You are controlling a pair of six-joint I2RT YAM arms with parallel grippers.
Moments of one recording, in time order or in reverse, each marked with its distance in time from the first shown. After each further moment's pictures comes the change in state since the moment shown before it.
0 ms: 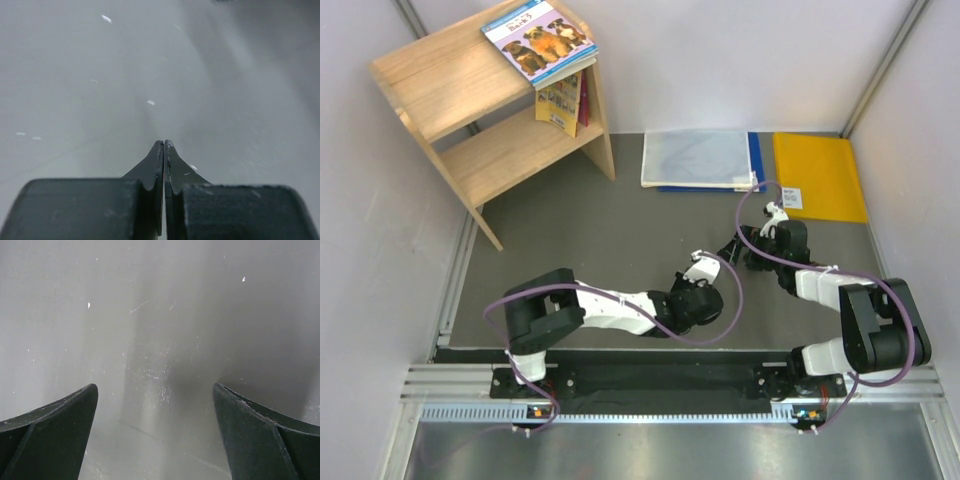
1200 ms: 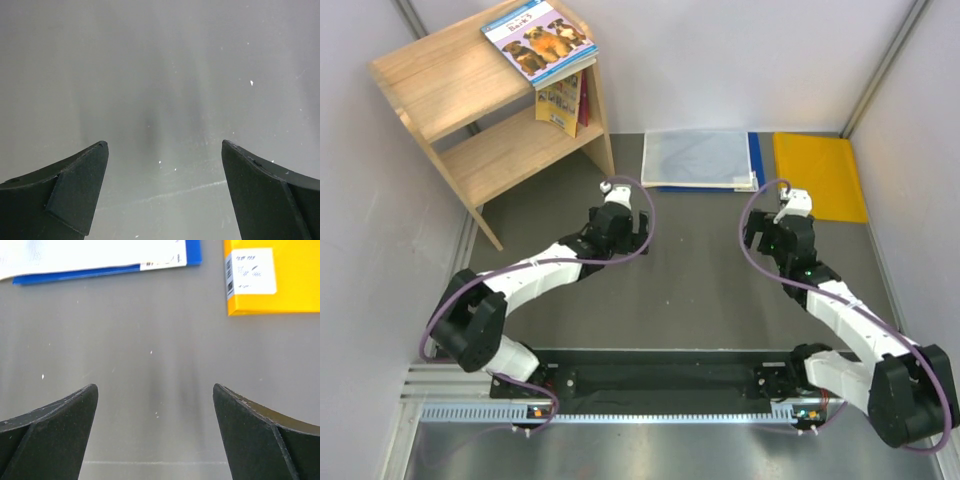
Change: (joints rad) left arm 0.593 -0.361 -0.106 -0.114 0.449 0.080; right arm 0.134 -0.346 0.077 -0.235 0.594 -0.150
